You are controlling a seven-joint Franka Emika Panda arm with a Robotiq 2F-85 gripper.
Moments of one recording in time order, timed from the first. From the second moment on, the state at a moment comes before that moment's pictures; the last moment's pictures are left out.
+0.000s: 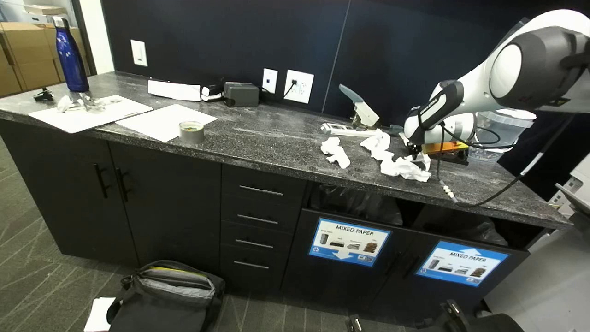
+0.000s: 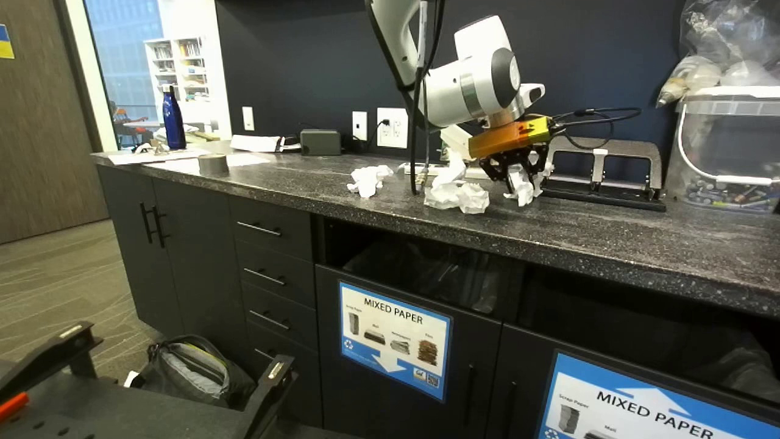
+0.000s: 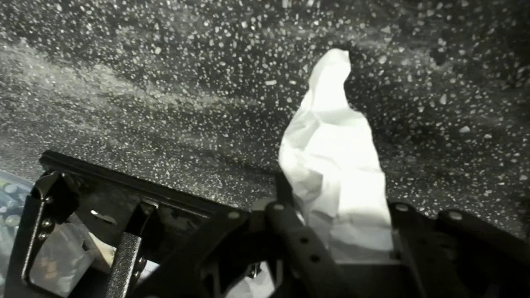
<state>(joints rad) -0.19 0.93 -0.29 -1.39 -0.13 2.78 -0.08</state>
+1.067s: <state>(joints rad) -0.07 0.69 -0.51 -1.67 -0.33 2.70 0.08</state>
